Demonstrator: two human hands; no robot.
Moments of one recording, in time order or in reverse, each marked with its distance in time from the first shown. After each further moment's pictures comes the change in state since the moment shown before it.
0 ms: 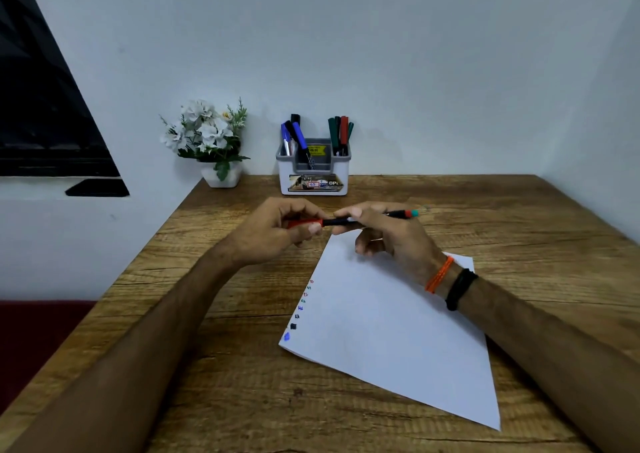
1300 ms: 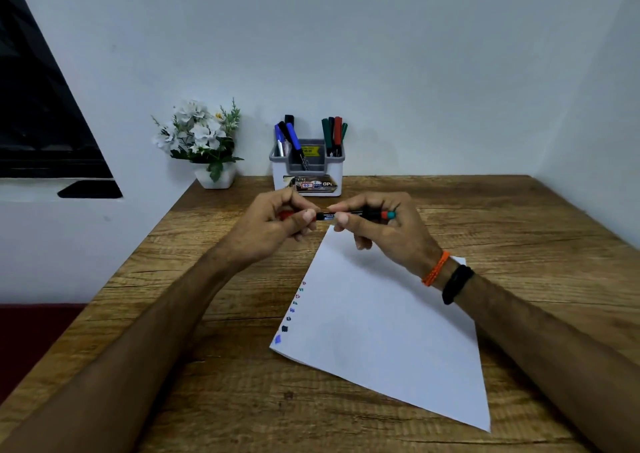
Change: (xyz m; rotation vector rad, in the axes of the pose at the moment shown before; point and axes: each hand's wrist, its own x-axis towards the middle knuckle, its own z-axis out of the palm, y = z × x) left_hand 0.001 0.009 0.008 -0.169 0.141 -0.008; right_hand 0.008 -0.001 -0.008 -0.216 -0.026 -0.309
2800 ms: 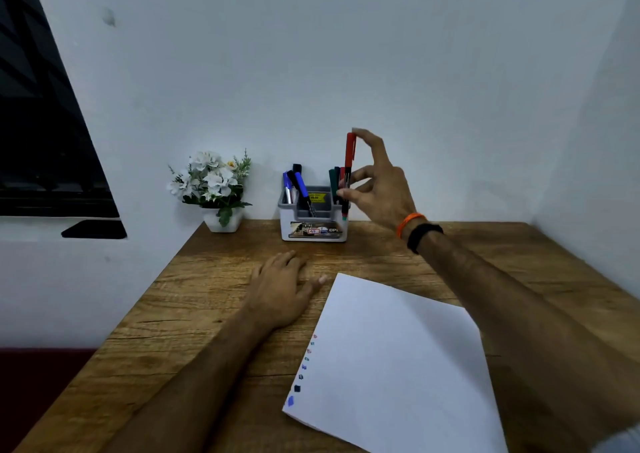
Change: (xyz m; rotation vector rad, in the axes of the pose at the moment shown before) left_hand 0.016 -0.052 0.008 0.960 0.033 -0.221; right_hand 0.121 -0.007 -0.021 -0.581 0.255 -0.095
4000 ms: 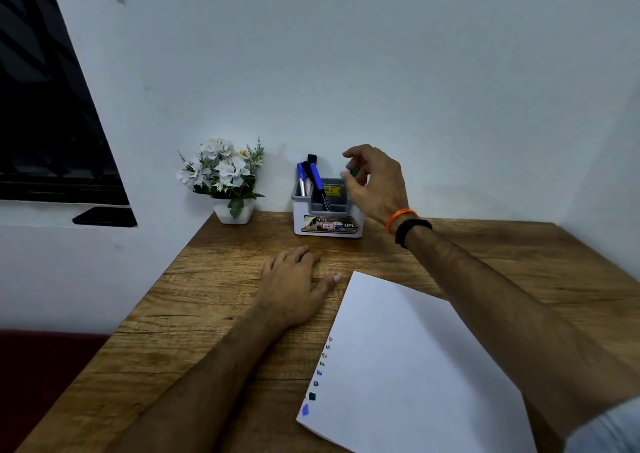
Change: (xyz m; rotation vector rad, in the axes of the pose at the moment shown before) left_hand 0.002 0.000 0.001 0.005 -0.008 -0.016; right_hand 0.021 0.017 0.046 -0.148 0.098 -0.099
